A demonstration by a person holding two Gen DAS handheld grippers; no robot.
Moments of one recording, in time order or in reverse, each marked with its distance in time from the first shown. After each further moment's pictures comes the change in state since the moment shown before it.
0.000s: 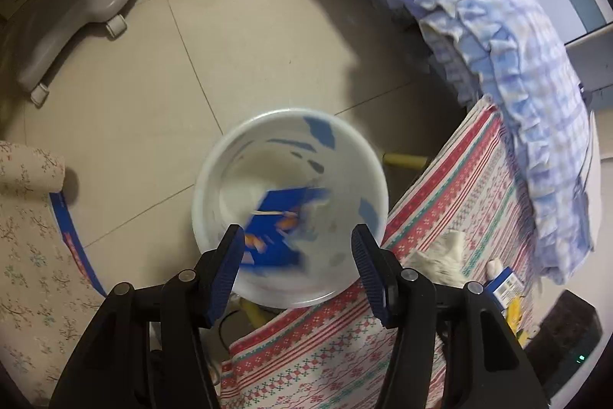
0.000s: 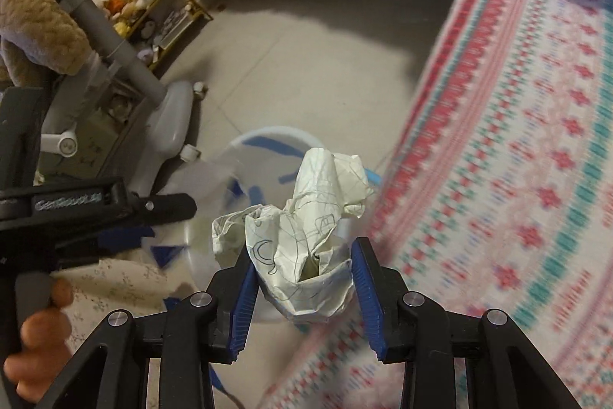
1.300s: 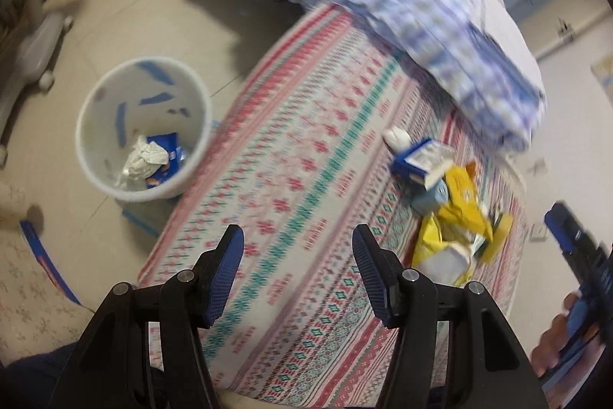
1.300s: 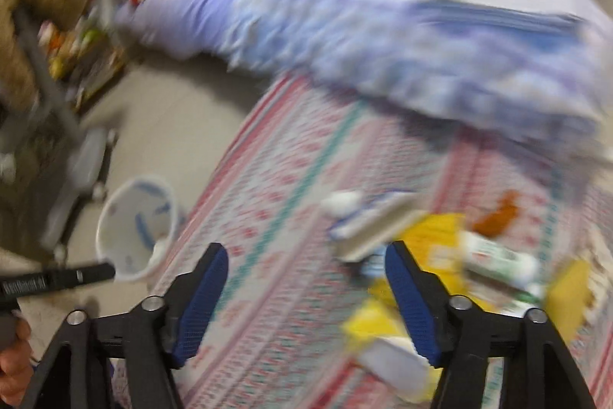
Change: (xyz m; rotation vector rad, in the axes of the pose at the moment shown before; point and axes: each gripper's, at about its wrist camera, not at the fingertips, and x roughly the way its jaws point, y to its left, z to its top) left arm -0.030 -0.157 -0.167 0.365 -0.026 -0.106; right arm -0.245 -0.106 -0.042 0.008 -0.226 -0.332
